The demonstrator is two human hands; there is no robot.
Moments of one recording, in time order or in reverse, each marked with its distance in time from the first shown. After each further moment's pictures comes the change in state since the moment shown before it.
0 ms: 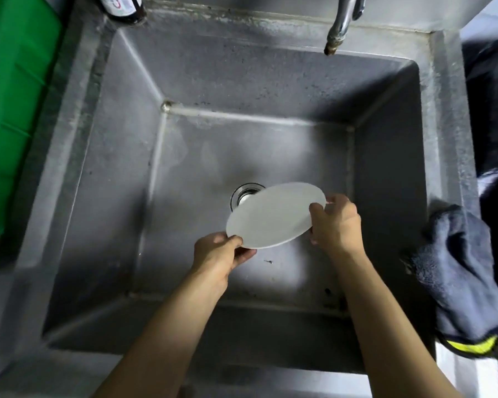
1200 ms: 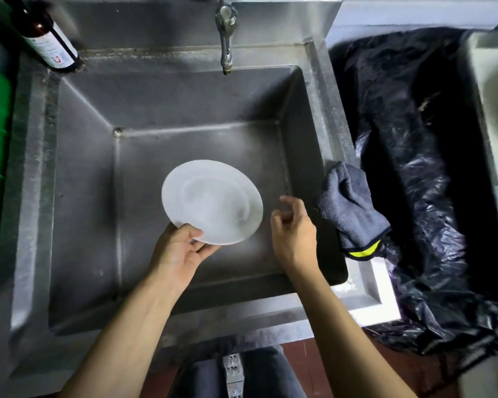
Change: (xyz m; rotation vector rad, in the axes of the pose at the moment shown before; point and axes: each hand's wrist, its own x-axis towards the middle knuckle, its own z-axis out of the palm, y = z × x) left_hand -0.096 0.012 -0.026 -0.152 -0.468 0.091; right_hand -0.115 0.043 -0.051 0.228 0.208 -0.179
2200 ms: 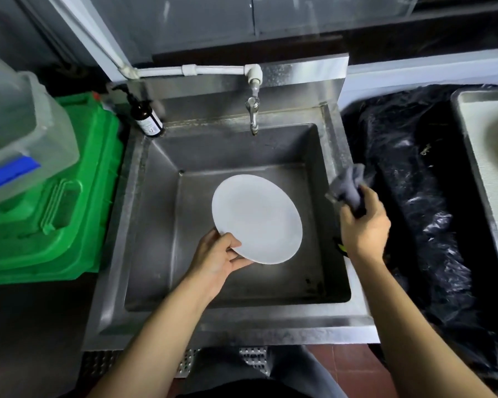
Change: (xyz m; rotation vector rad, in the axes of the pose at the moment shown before) left_hand -0.117 0.027 0.081 0.295 0.028 0.169; right_hand 0.055 -0.004 -0.120 0.110 0.269 -0.235
